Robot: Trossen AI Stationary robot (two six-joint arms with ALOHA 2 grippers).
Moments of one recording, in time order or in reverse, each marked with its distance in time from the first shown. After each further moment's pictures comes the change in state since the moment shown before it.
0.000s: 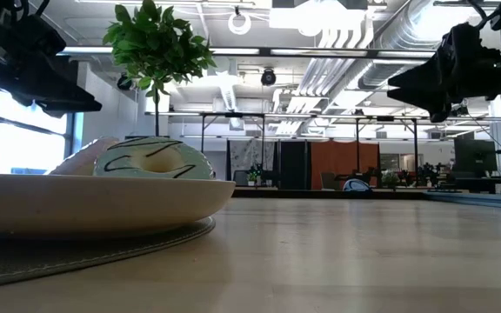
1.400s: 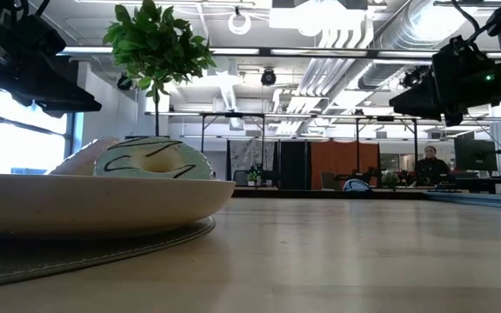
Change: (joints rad) left arm 0.000 0.000 0.000 -0.001 -0.001 0.000; right arm 0.000 -0.024 0.000 -0.103 0.261 -0.097
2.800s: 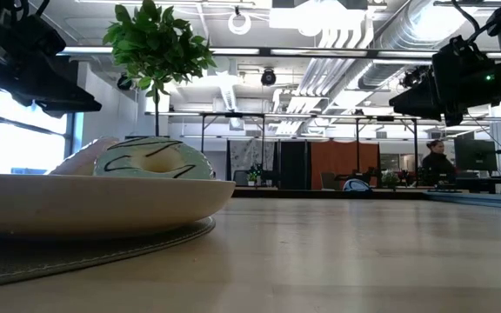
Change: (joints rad) left arm 0.000 0.000 0.000 0.000 0.001 0.000; right arm 0.000 0.000 0.000 0.000 -0.001 0.000
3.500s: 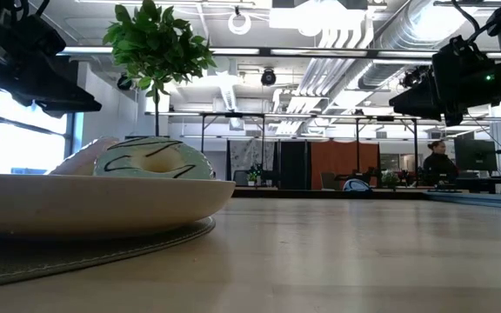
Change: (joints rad) left arm 0.000 0.000 0.000 0.000 0.000 0.000; right arm 0.000 0.000 0.000 0.000 0.000 0.000
